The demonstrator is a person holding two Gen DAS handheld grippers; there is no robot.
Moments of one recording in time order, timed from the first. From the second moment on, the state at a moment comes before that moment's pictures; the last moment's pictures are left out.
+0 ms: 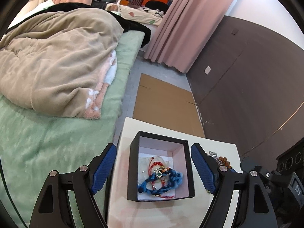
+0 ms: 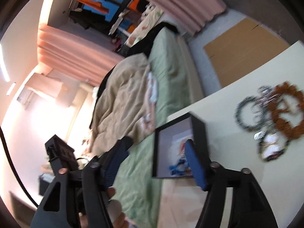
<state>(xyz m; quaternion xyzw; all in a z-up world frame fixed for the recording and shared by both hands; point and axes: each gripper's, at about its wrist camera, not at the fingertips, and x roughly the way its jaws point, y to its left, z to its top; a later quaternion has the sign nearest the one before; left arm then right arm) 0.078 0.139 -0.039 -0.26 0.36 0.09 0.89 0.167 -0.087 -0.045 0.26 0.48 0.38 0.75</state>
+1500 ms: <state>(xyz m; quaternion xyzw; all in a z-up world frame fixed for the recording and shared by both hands) 0.141 -0.033 -0.088 -0.11 0.45 -0.04 0.88 0.186 -0.263 -0.046 0.25 0.51 0.18 0.80</state>
